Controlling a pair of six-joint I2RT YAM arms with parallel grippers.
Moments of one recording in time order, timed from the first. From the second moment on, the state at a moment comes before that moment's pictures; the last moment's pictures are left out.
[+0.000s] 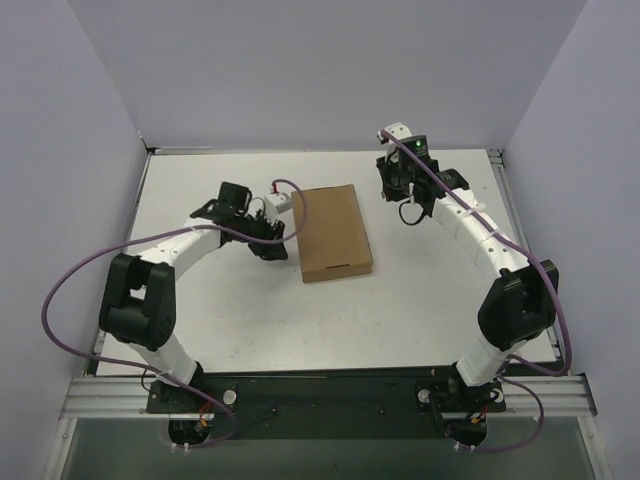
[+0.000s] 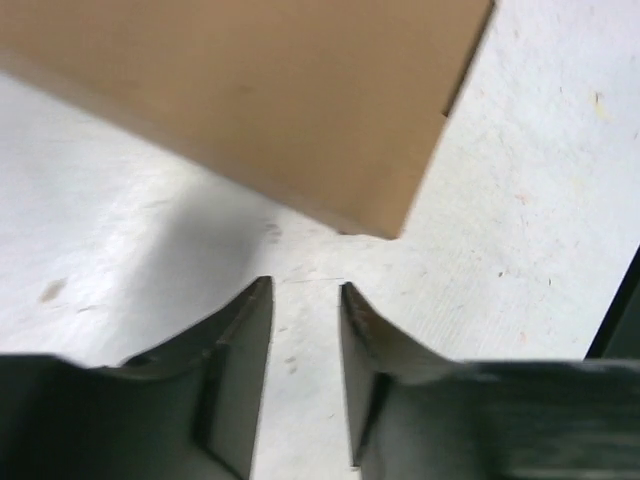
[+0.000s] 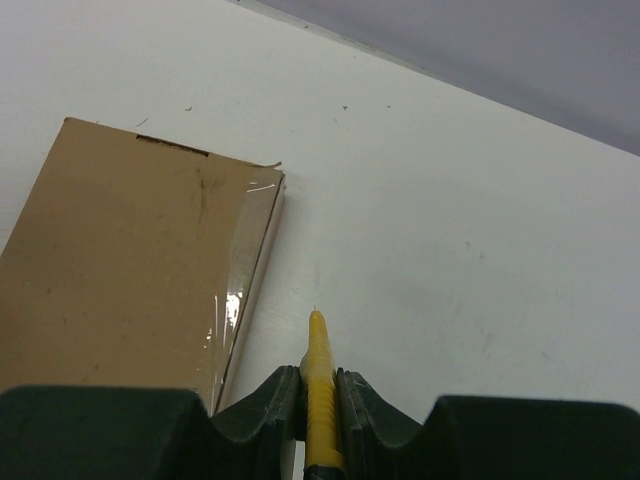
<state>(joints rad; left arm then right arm) -0.36 1.67 1.08 -0.40 0.65 0.31 0.37 1.66 1.49 -0.50 0.11 -0.09</state>
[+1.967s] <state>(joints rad) -0.37 1.77 1.23 0.07 0.71 -0.07 0.36 1.73 1.58 -0.53 -0.19 -0.10</state>
